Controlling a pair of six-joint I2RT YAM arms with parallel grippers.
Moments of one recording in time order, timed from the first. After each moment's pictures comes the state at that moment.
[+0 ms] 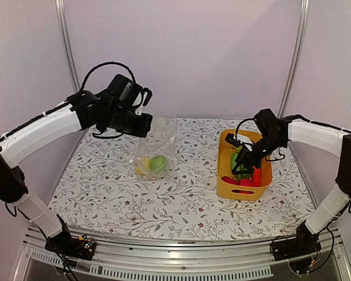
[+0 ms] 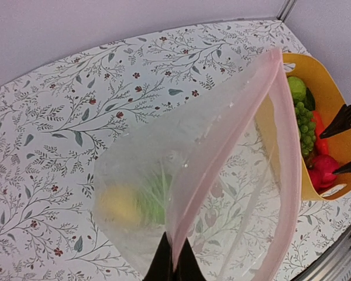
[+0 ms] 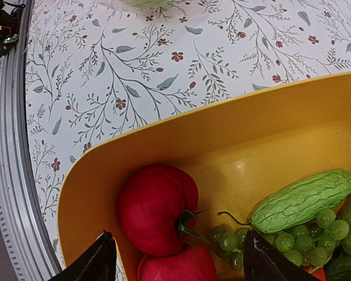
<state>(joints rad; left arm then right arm) -0.81 1.56 1.58 -0.79 -0.23 -0.35 0.38 1.59 1.18 -0.79 -0.54 -0.64</state>
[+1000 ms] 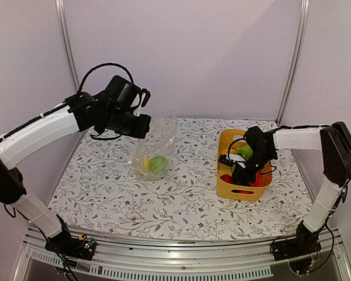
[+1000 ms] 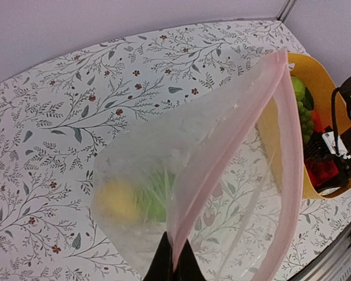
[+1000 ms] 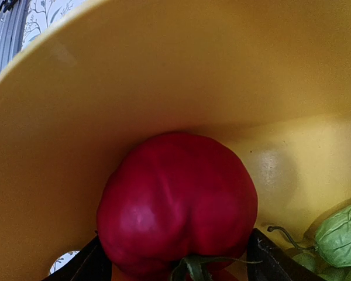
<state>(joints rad) -0.81 1.54 1.55 -0.78 -0.23 -0.36 0.42 1.75 1.10 -0.75 -0.55 -0.75</state>
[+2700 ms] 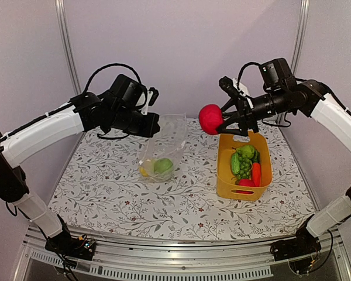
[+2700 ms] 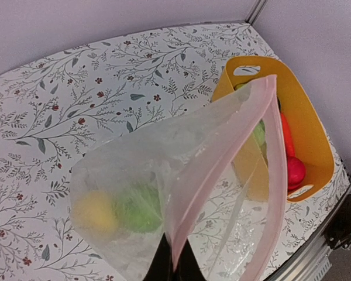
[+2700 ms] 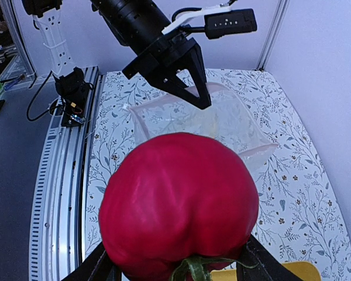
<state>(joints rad) -0.84 1.57 1.57 -0.71 -0.13 -0.39 0.61 1.45 1.64 -0.86 -0.66 -0.54</state>
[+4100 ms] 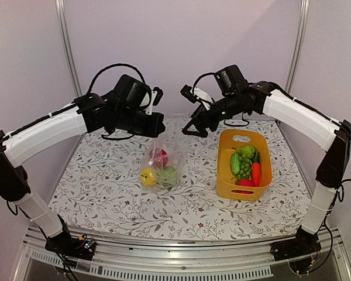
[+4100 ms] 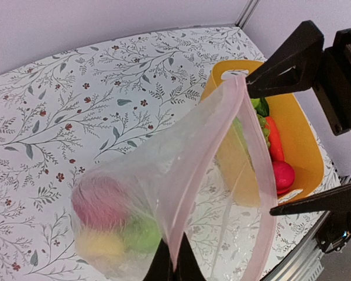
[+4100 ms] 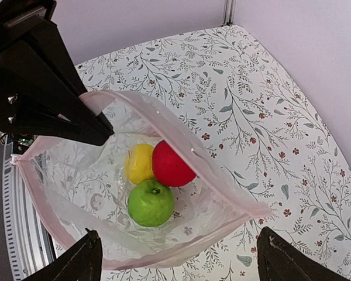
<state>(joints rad) -0.86 1.59 1.58 -0.67 -0.12 -0.42 0.72 1.82 1.85 -0.73 -0.41 -0.30</state>
